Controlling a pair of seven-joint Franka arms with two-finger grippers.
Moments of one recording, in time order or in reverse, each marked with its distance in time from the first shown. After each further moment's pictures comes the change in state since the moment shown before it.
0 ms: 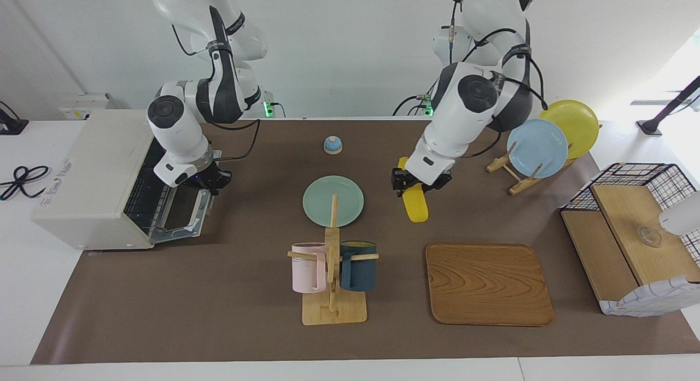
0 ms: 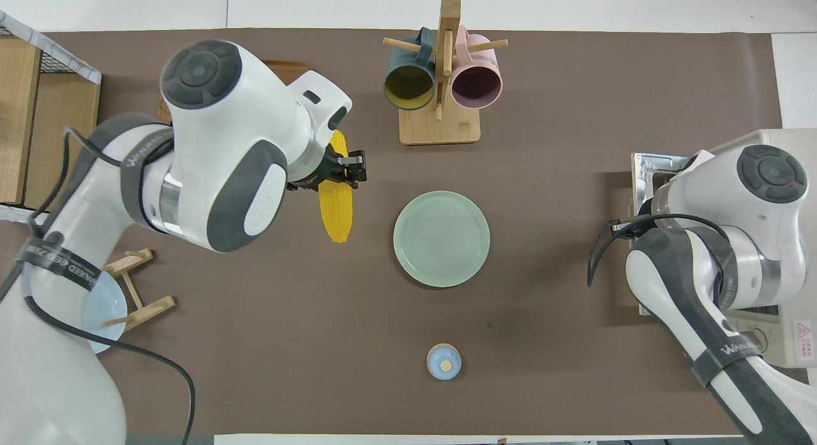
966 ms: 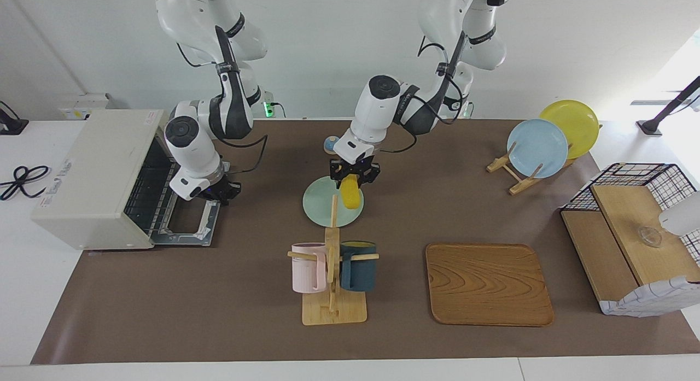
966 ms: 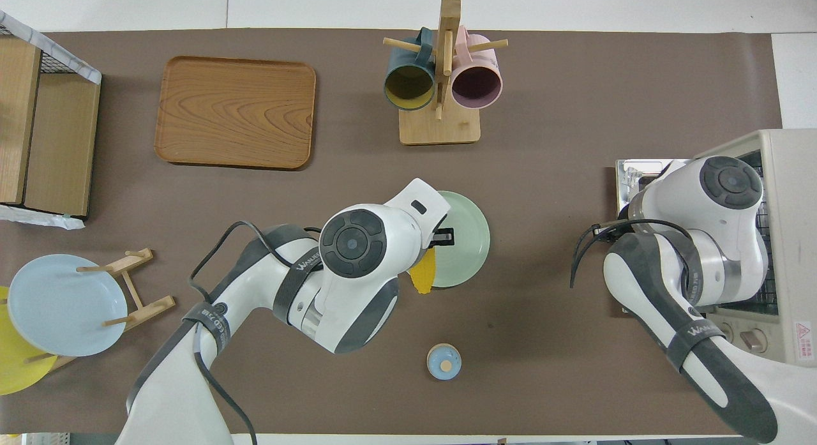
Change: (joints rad) left arm -0.253 0.095 0.001 -0.221 0.000 0.505 -0.148; right arm 0.103 0.076 -0.004 0.030 0.031 0.033 0.063
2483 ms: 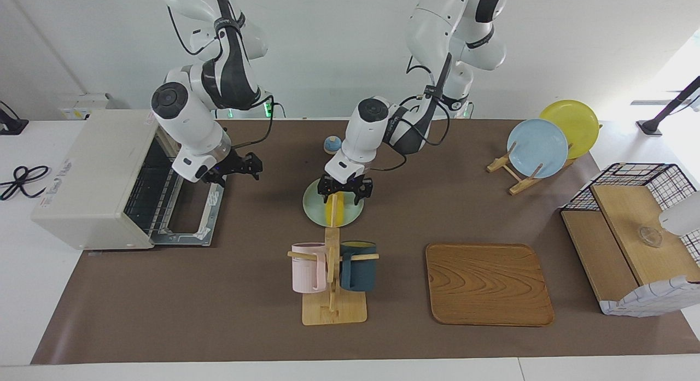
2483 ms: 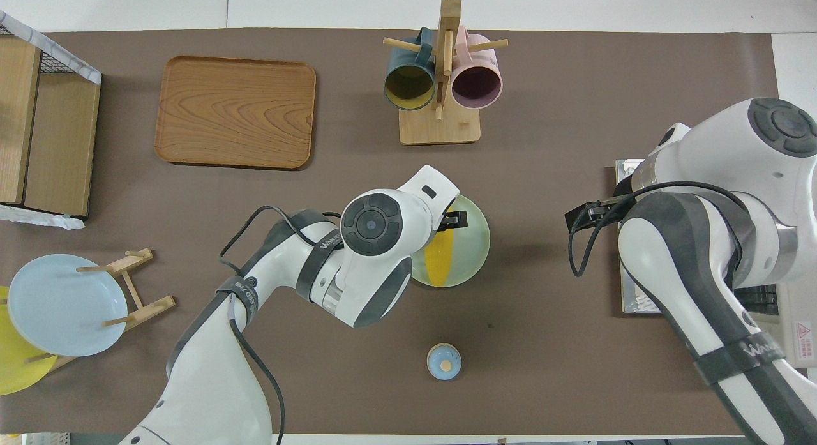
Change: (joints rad) left arm 0.015 0.002 0.021 0.016 0.000 0.006 -0.002; right arm 0.000 -0.071 -0.007 0.187 0.167 -0.293 -0.125
